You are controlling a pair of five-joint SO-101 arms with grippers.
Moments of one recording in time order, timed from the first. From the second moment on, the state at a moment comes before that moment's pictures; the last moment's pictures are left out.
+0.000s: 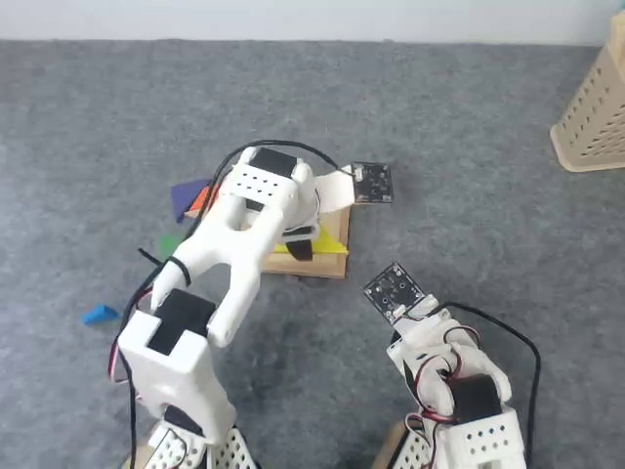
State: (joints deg) left arm 14.9 16.0 6.5 70.5 -58.8; right arm -17.8 -103.1 95.4 72.7 27.1
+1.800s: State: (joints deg) left arm 14.9 16.0 6.5 73.0 -61.8; right arm -17.8 -103.1 95.4 72.7 27.1
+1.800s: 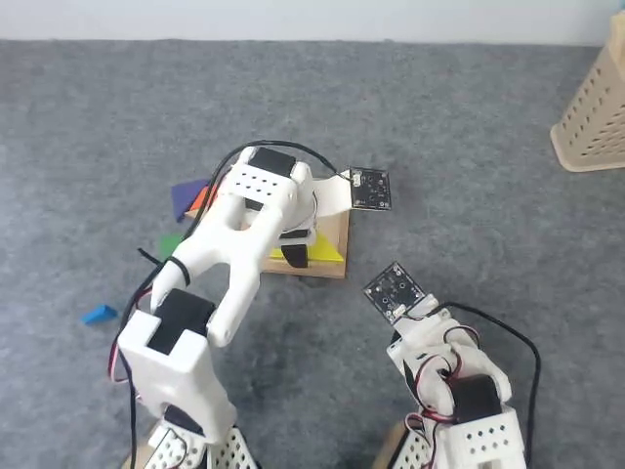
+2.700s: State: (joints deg) left arm 13.8 16.0 6.5 71.1 -62.1; right arm -17.8 -103.1 95.4 72.7 27.1
